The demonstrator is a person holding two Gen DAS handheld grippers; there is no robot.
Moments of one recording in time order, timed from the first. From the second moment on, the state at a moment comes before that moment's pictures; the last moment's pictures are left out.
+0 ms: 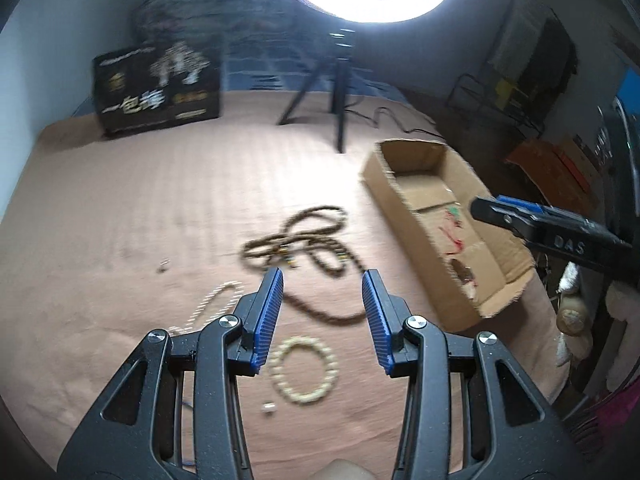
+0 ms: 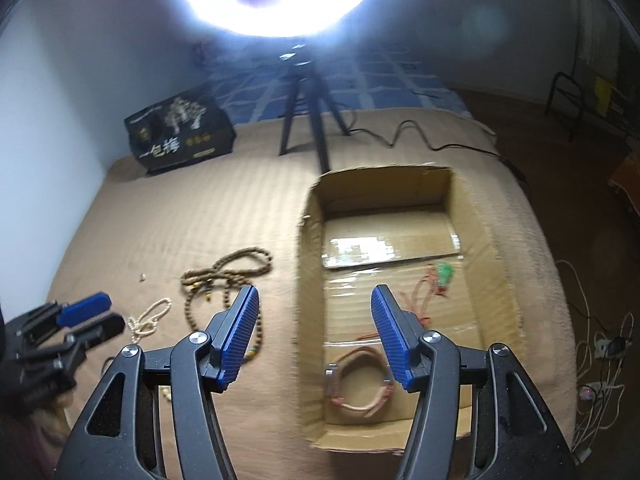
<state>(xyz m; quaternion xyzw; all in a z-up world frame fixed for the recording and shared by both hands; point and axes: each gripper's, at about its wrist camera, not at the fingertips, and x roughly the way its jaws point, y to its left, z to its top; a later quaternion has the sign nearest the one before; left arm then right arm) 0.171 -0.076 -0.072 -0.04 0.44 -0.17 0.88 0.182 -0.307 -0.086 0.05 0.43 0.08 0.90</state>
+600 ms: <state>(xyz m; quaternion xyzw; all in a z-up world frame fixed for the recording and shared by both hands) 0.202 0.007 -0.129 -0.11 0.50 -0.14 0.85 0.225 -0.219 -0.131 0.06 0.49 0.13 0.86</state>
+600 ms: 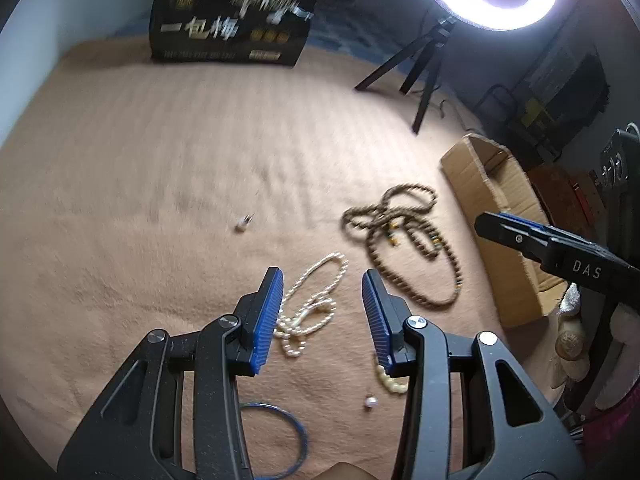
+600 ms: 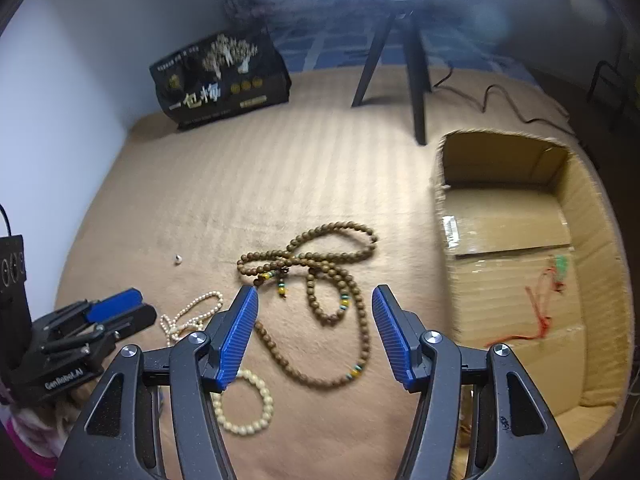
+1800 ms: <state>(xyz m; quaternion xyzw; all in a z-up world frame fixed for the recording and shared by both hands) 0.224 -0.004 -0.170 -0.08 0.54 -0.16 0.82 0.298 -0.169 -0.196 0.06 0.57 0.04 0.82</state>
